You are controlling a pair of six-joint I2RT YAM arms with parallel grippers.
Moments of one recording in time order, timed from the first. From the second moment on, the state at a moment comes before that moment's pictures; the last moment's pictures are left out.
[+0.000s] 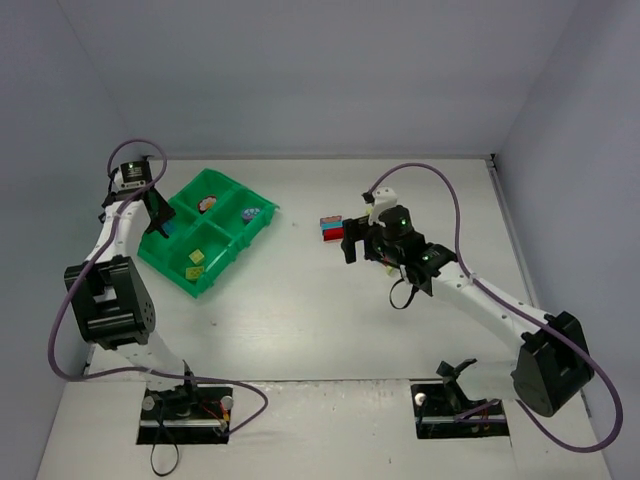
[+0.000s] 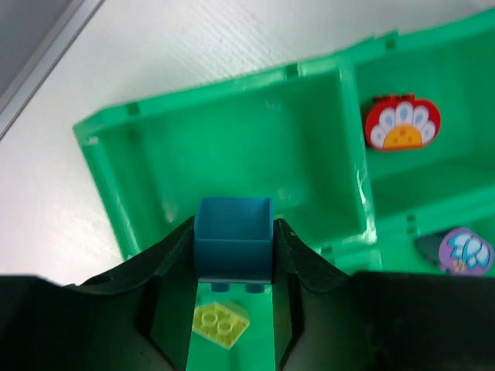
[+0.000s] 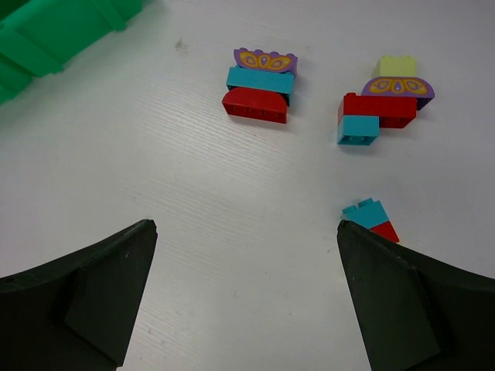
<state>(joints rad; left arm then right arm) 0.19 1.67 1.36 -0.59 -0.17 -0.51 0.59 1.28 0.87 -0.13 0.09 0.21</state>
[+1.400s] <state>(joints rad) -0.12 1.59 1.46 -0.71 -0.07 -0.47 0.33 1.56 0.85 -0.18 0.10 0.16</state>
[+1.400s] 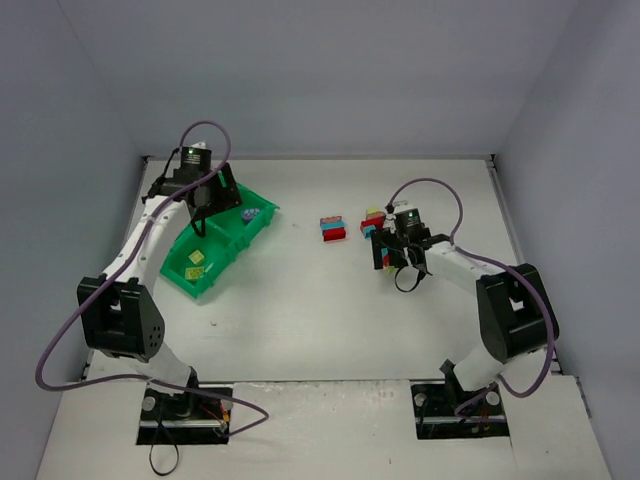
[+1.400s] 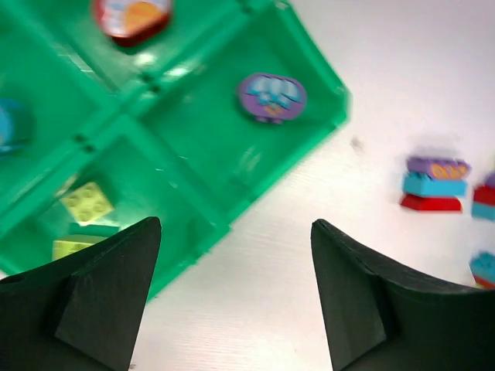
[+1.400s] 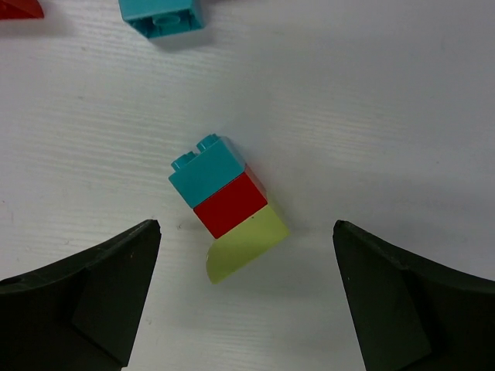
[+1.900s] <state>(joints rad) -0.26 1.61 1.51 -0.72 0.01 -0.44 0.33 1.71 0.90 -0.18 0.01 0.05</state>
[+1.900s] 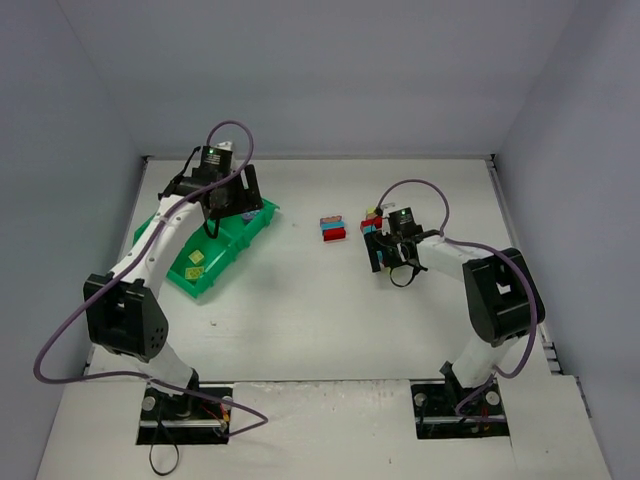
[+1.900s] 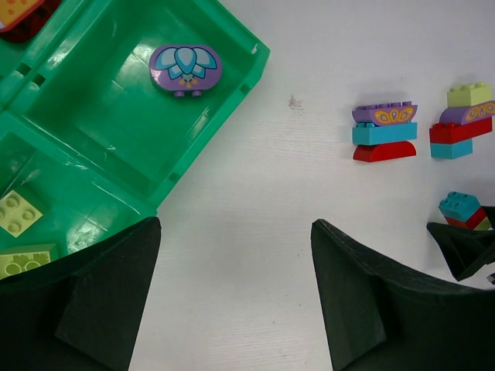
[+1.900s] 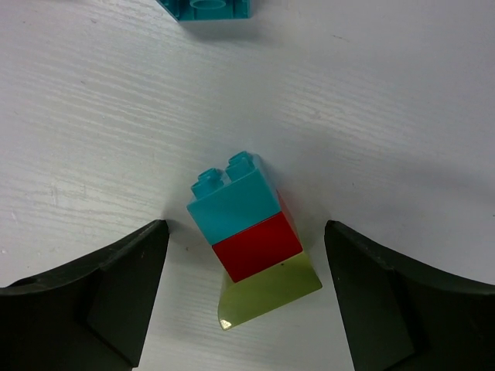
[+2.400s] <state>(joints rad) -0.28 1.61 1.51 -0.72 0.03 -0.43 0.33 1.71 0.92 -0.19 0.01 -0.02</state>
